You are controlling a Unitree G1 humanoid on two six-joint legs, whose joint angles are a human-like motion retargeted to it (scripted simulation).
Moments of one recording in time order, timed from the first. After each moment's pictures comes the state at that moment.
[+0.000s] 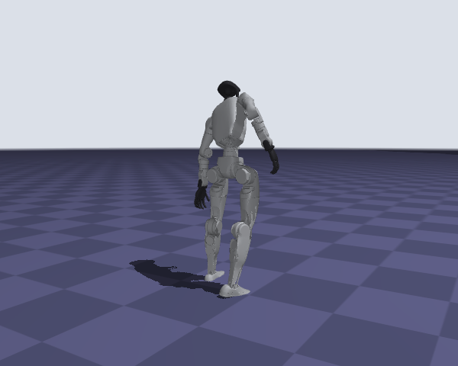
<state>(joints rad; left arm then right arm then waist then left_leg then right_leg) -0.10 0.60 -0.10 1.25 -0.14 -0.02 0.26 0.26 -0.44 0.43 0.52 0.29 -0.04 0.02 0.03 -0.44 0.38 -0.04 0.15 0.31 -0.09 -0.03 -0.24 0.06 -0.05 -0.19 0.16 -0.13 0.19</state>
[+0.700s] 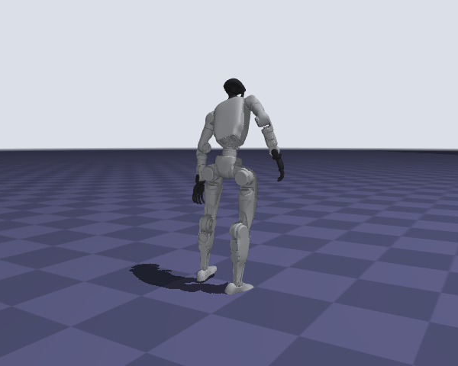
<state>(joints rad) -0.21 0.55 -0.23 1.22 -0.04 -0.03 0.19 0.12 -0.47 0.39 0.53 0.29 -0.05 -0.03 0.02 -0.37 0.43 -0.14 0.10 0.19 -0.09 -0.01 -0.23 -0.09 -0.06 -0.26 -0.01 0.04 0.26</state>
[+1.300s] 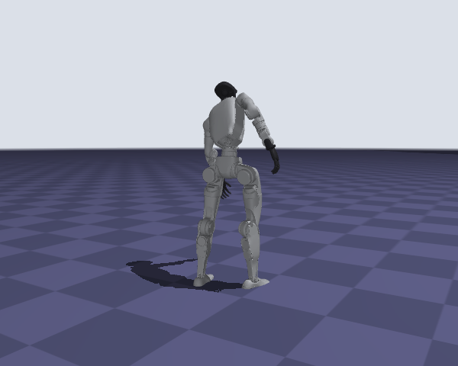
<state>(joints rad) -0.62 0.70 -0.30 1.11 -0.18 -0.03 0.28 0.23 -0.45 0.44 0.60 0.26 -0.01 0.04 -0.07 -0.46 0.43 0.05 0.12 0.20 -0.09 -0.08 -0.21 -0.16 -0.05 -0.27 -0.03 0.12 0.26</state>
